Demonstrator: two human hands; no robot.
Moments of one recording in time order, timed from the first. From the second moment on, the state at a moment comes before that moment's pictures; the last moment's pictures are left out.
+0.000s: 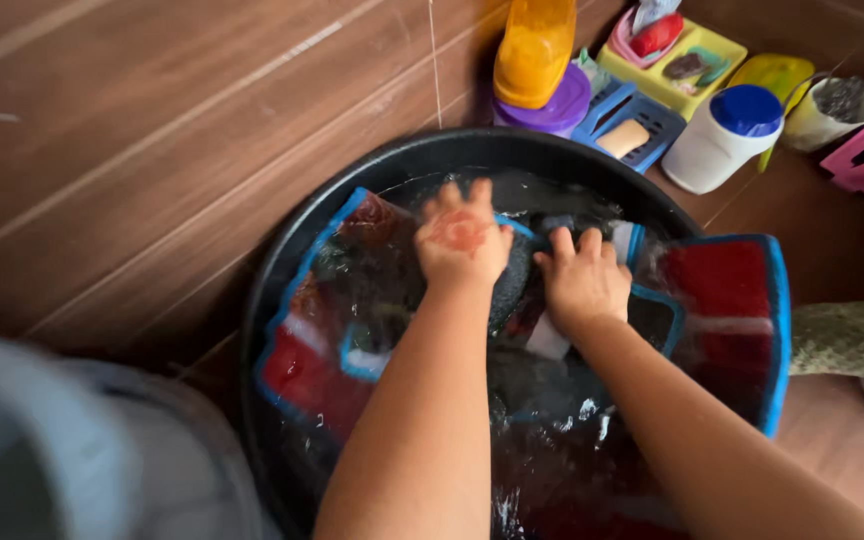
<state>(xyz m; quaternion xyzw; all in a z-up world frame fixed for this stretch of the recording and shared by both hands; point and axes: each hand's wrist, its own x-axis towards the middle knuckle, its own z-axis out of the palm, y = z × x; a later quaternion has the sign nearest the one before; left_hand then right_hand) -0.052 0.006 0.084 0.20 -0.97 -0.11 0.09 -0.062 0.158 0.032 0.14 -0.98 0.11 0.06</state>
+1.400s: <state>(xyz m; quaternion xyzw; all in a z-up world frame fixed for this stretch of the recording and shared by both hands) 0.027 -0.001 0.037 0.29 -0.95 -0.10 0.06 -0.090 0.155 0.001 0.30 -0.95 -0.01 -0.02</state>
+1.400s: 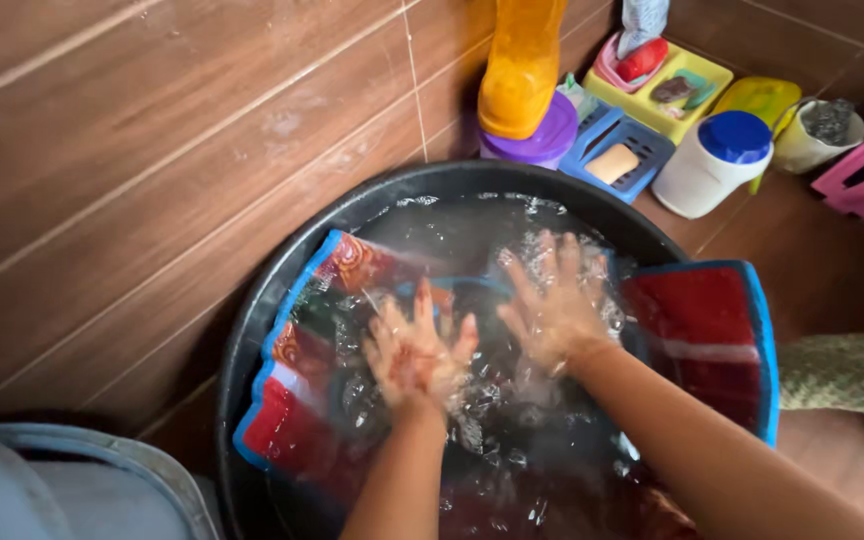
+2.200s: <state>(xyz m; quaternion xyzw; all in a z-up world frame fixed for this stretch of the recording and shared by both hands) 0.095 -0.011 0.065 0.16 -0.96 -0.22 0.09 -0.008 0.231 0.087 0.25 -0.94 0.06 -0.23</state>
